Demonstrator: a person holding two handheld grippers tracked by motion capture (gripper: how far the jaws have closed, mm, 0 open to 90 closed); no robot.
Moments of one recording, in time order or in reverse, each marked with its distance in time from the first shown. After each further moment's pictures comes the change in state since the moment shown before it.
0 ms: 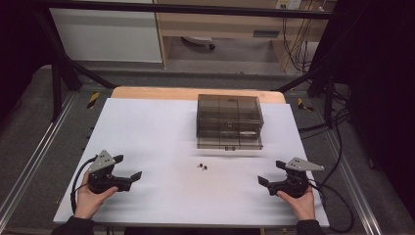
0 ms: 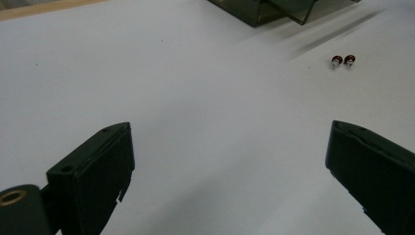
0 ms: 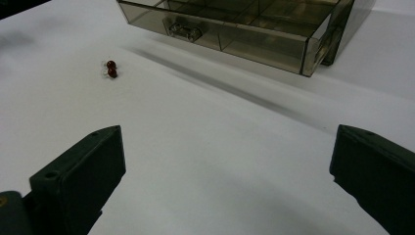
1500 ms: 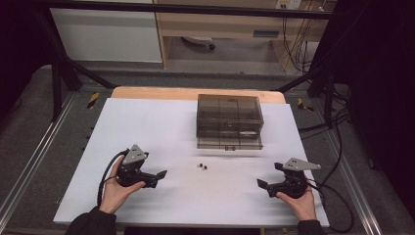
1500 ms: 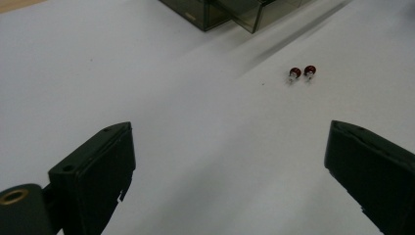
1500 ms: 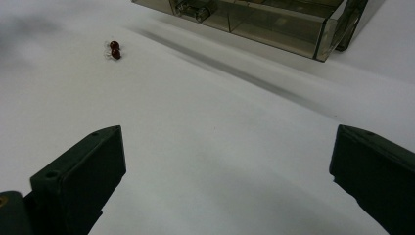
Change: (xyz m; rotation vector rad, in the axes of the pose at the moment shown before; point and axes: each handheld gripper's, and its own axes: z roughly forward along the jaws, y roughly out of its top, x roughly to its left) left arm -0.051 0.044 0.047 0.093 -0.058 0.060; right arm 0.002 0.000 0.002 0.067 0.015 -0.019
